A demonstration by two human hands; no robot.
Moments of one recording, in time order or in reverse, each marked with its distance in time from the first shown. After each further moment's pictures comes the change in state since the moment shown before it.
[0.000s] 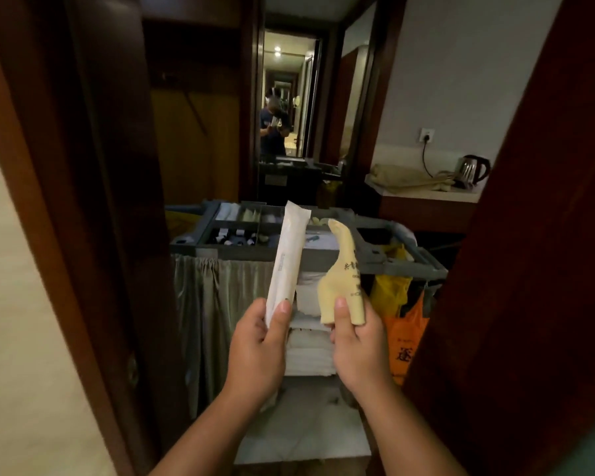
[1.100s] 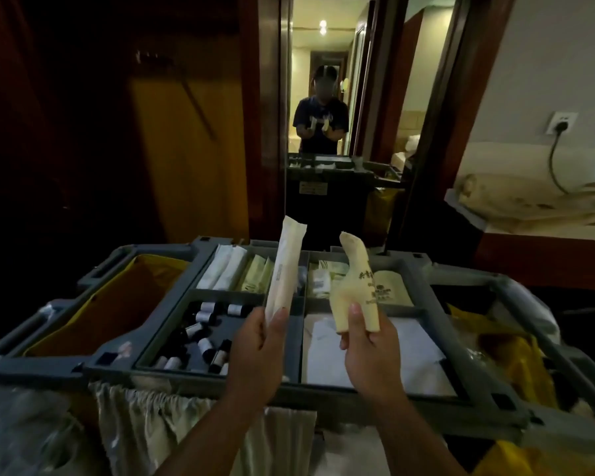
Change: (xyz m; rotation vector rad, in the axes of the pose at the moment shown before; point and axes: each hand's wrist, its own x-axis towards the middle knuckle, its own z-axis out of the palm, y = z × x) left_hand 0.525 -0.214 0.121 0.186 0.125 -0.113; right_hand 0.499 0.229 0.190 0.102 -0.122 0.207
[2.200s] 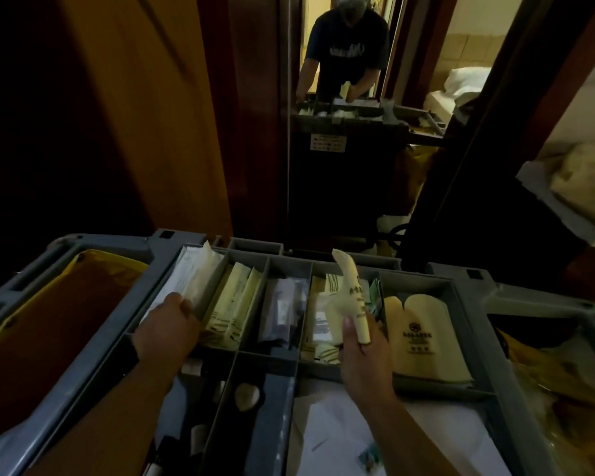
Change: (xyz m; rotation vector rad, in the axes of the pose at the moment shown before) left_hand 0.313 -0.200 -0.014 1.077 0.206 -0.299; right_hand 0.252 0.161 0.078 -0.095 -0.073 0.139
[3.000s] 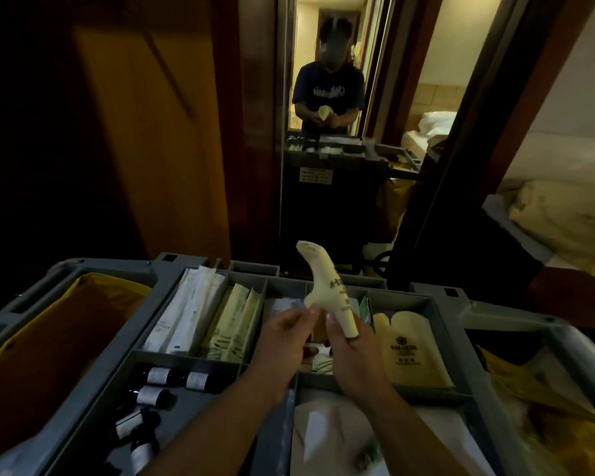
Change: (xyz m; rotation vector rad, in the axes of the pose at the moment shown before) left_hand -0.136 0.147 -0.094 -1.285 -0.677 0.015; right_hand -0.025 -0.079 -0.010 0.007 -0.138 -0.140
